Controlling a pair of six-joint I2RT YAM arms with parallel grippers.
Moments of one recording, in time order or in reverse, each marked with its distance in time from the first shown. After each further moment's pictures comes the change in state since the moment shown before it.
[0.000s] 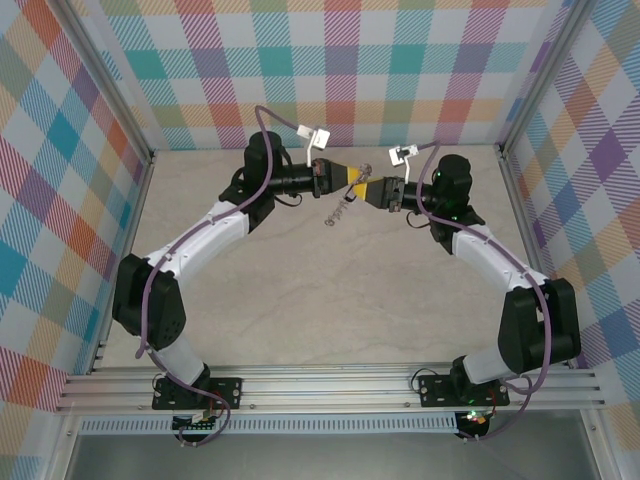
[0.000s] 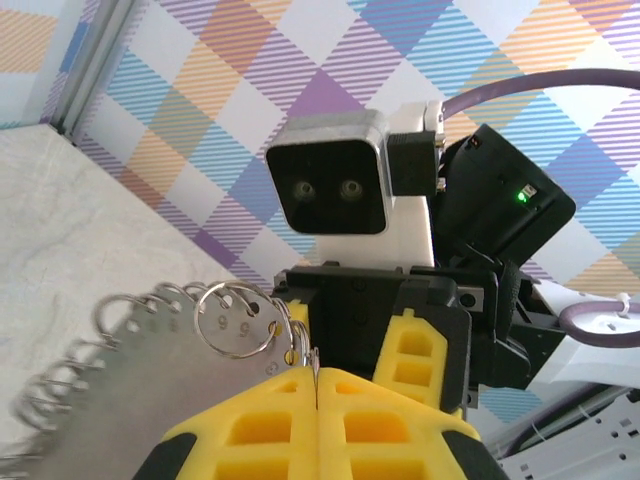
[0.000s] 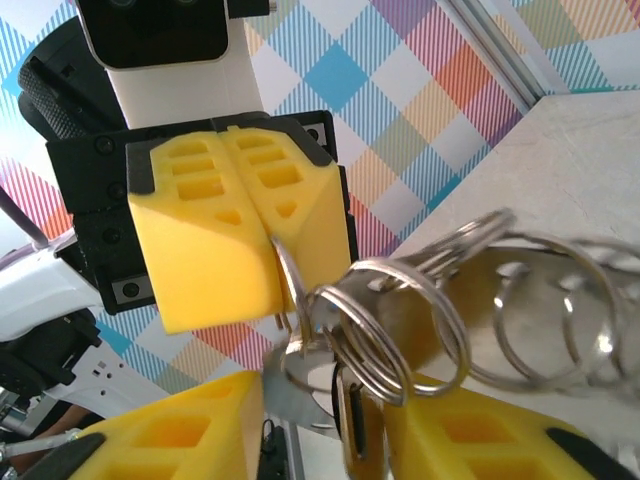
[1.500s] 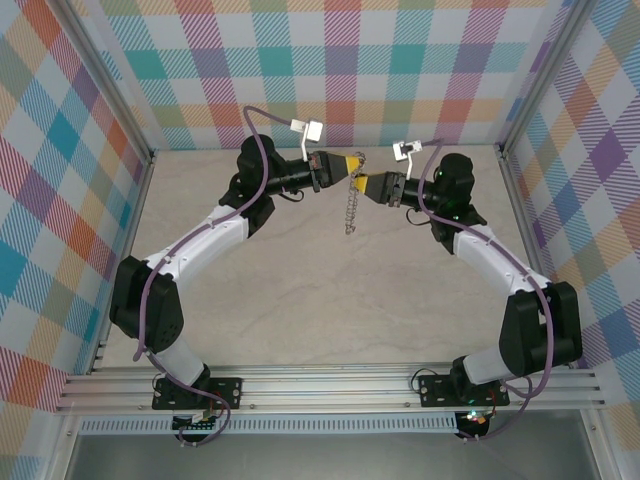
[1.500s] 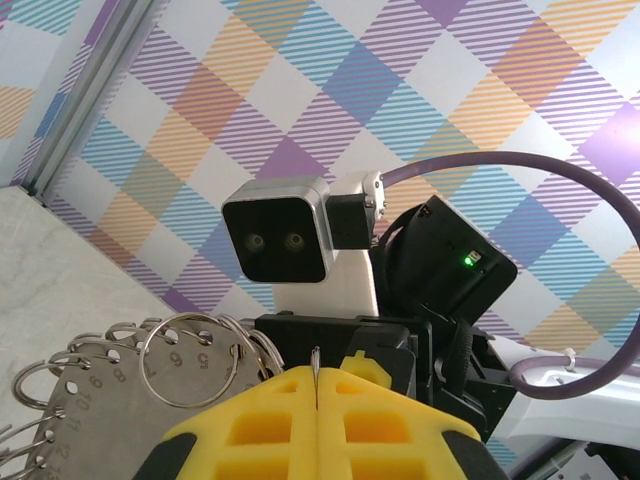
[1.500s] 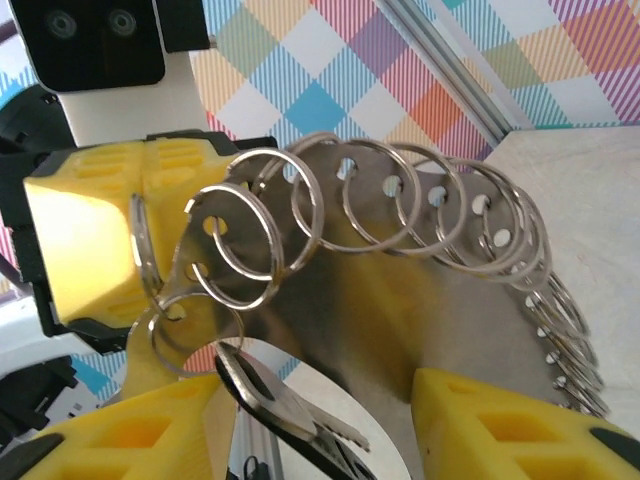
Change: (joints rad) left arm -0.008 -0.018 -0.040 0.214 -0.027 -0.159; right arm 0.006 -0.018 0.014 -0.016 0.092 -0.003
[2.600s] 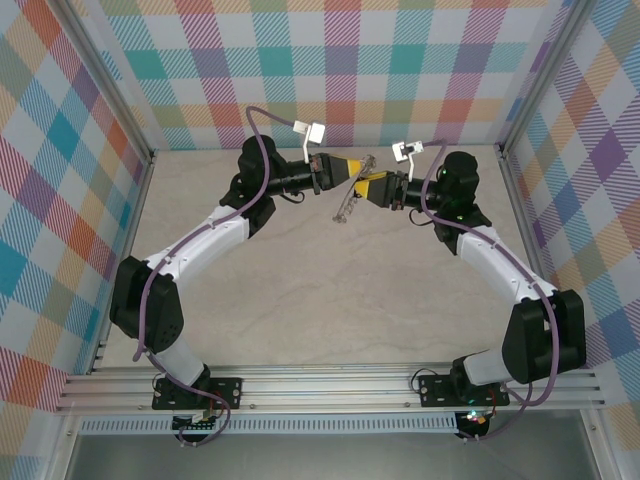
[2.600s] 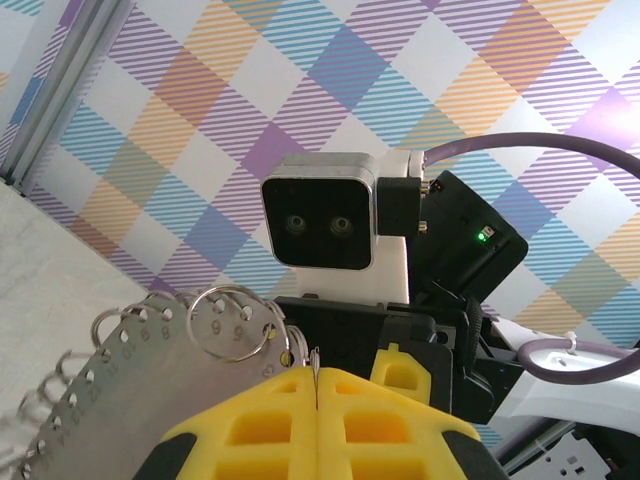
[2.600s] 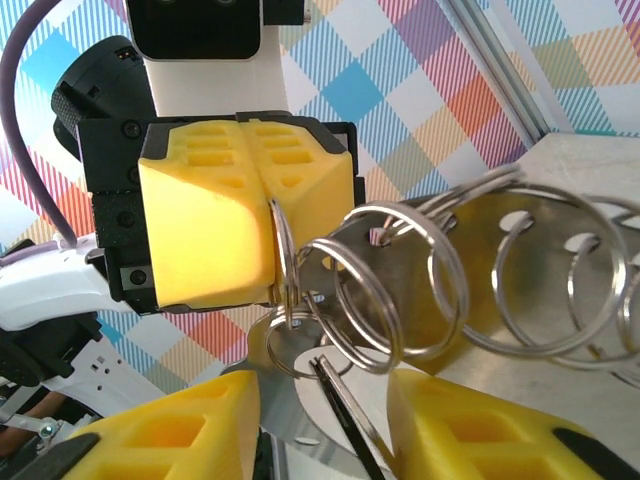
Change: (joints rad) left arm -0.006 -0.001 0.000 -0.003 0.027 0.000; right arm 0.000 -0.037 0.014 -0.024 -0.082 -0.060
